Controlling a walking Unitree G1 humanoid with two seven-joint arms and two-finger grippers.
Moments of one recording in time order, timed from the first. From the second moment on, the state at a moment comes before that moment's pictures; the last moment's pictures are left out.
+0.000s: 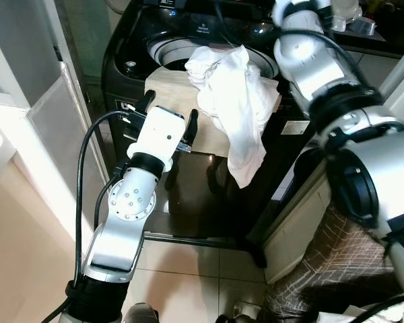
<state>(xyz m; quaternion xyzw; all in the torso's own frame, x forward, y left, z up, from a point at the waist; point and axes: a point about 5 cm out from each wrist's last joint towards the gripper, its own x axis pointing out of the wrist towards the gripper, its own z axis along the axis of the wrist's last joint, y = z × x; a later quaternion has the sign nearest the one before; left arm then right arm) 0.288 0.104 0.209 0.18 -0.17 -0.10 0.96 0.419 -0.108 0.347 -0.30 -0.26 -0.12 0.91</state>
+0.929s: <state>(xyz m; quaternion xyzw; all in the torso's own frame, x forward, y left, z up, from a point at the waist) 0.287 0.125 0.181 0.15 -0.12 -0.07 0.98 0.360 -0.138 0.154 -0.04 -0.10 0.11 0.99</state>
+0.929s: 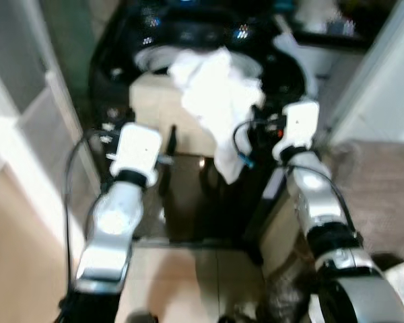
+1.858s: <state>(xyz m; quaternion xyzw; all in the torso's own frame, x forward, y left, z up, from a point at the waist) 0.288 0.138 0.181 0.16 -0.12 0.02 0.98 0.359 -0.107 0.126 -0.02 -0.02 0.18 0.98</state>
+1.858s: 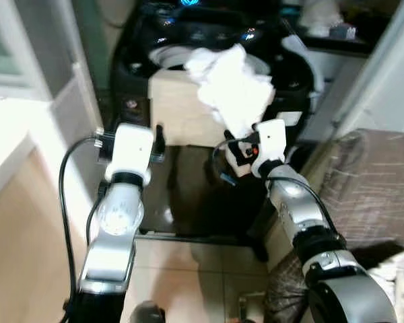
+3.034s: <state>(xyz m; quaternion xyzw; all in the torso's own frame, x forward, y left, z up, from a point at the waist) 0.297 0.160 0.200 0.16 -0.17 0.10 0.97 0.354 -0.082 0.133 -0.04 -0.05 0.26 0.96</state>
